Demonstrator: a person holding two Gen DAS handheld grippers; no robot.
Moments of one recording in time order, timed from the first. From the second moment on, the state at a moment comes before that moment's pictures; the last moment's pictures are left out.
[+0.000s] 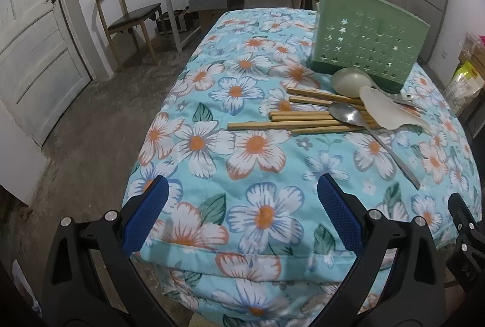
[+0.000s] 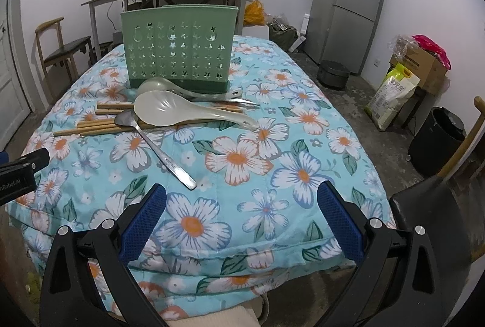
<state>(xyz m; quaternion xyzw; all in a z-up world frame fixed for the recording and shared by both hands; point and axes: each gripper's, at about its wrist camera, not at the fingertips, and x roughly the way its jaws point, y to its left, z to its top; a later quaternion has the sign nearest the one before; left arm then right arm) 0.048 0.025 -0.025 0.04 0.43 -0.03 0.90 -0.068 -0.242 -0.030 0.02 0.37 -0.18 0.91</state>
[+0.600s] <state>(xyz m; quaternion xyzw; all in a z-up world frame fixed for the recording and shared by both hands) 0.077 0.021 -0.038 -0.04 0.41 -0.15 0.90 -0.042 -0.254 -0.054 0.01 0.38 -0.16 0.91</state>
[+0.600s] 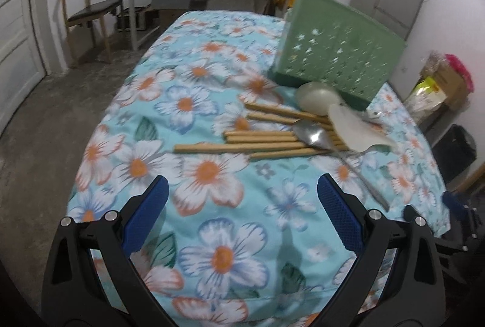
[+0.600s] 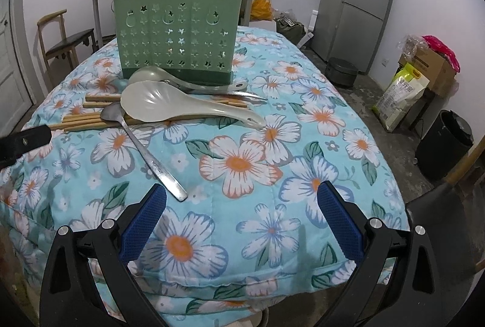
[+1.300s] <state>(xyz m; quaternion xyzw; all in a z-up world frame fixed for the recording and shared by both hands) 0.103 0.024 -0.047 -0.13 0.41 -0.19 0.88 -0.039 -0.249 -0.044 0.01 0.35 -0.13 0.93</state>
